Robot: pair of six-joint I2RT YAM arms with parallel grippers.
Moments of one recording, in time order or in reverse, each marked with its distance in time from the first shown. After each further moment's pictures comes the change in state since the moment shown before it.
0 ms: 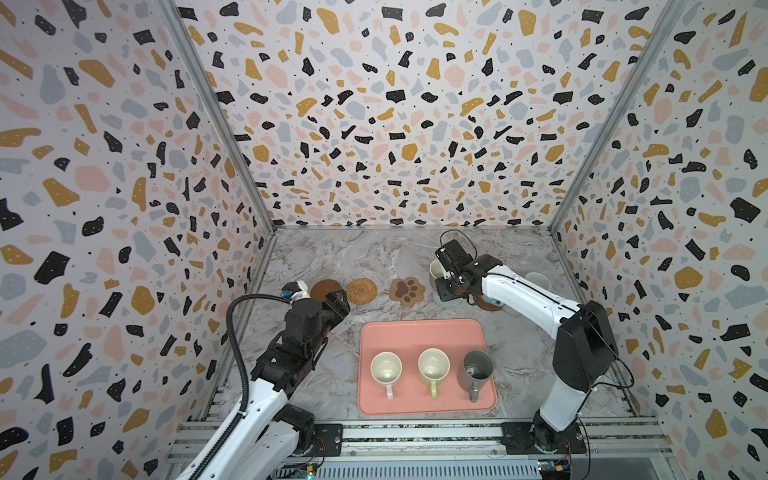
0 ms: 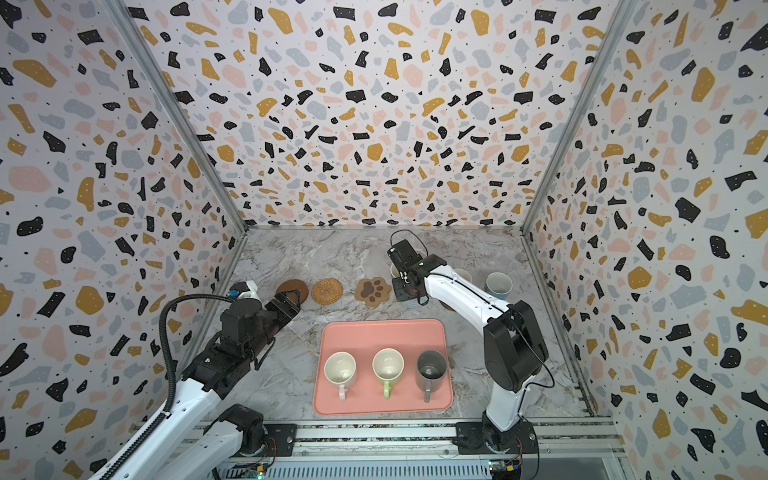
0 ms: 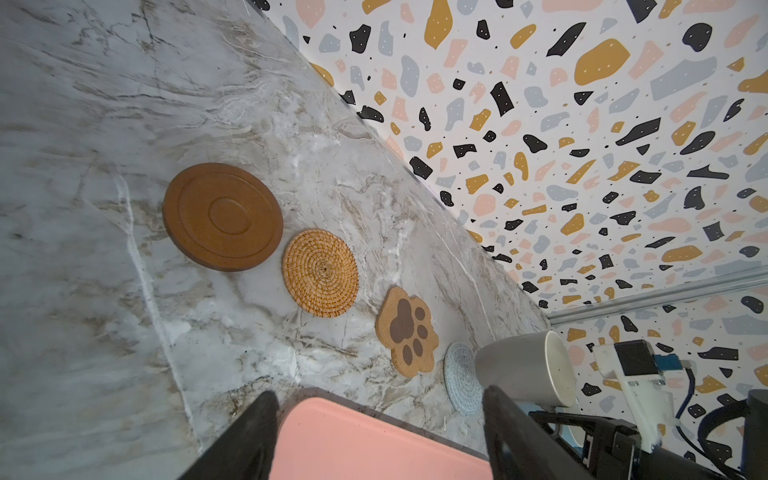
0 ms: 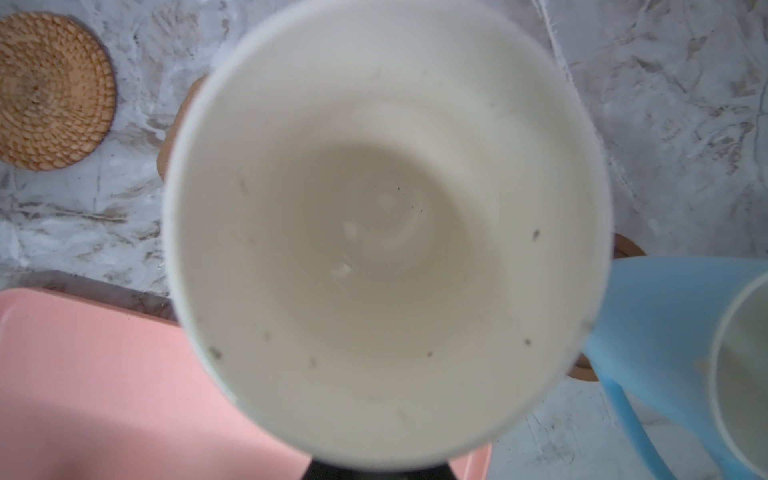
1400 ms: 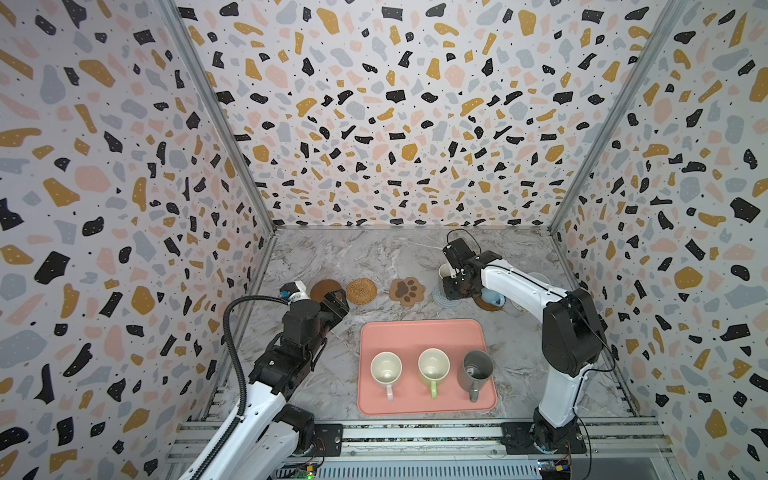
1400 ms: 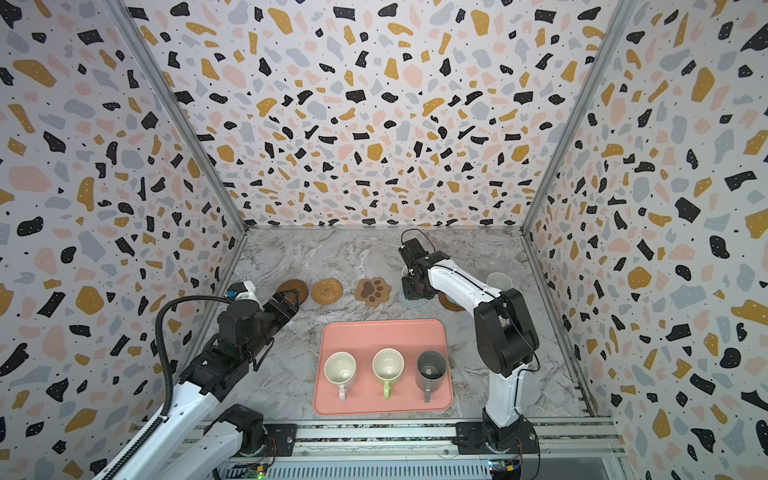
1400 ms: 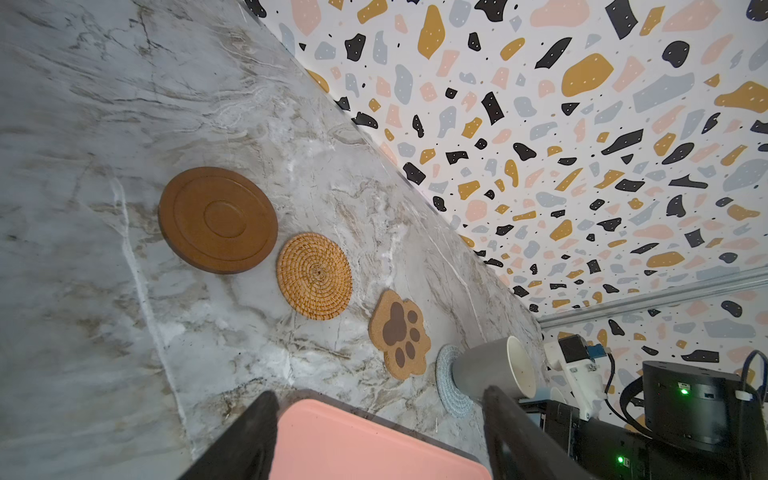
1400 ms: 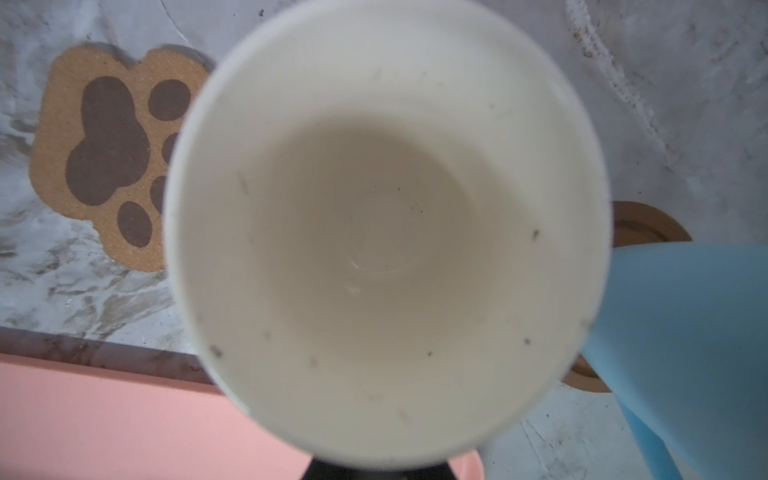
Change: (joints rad) left arm 0.000 -0.023 0.000 -0.001 0.000 -0.010; right arm -0.089 0.105 0.013 -0.014 -0.067 0.031
